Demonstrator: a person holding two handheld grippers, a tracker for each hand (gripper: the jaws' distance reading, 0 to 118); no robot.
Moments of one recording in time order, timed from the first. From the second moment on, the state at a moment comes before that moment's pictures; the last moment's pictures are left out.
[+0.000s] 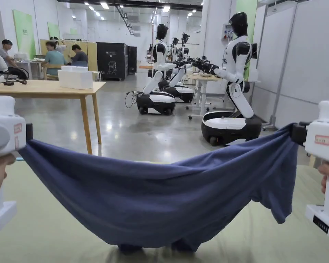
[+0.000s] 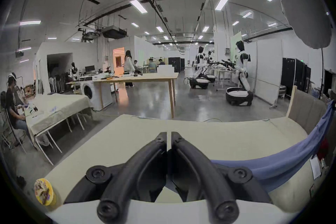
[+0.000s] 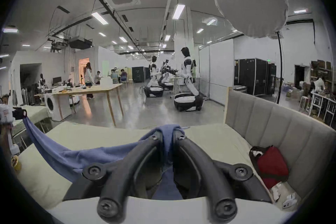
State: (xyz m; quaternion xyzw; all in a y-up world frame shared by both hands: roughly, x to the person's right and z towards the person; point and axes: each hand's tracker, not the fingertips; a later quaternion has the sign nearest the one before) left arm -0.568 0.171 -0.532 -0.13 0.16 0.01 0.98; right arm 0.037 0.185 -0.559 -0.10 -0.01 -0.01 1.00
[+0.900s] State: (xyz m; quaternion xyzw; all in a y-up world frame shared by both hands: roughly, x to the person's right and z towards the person) left arm -0.568 -0.081 -0.252 -0.39 0.10 0.05 0.91; right arm 0.114 -0.078 -0.334 -0.36 0.06 0.04 0.93
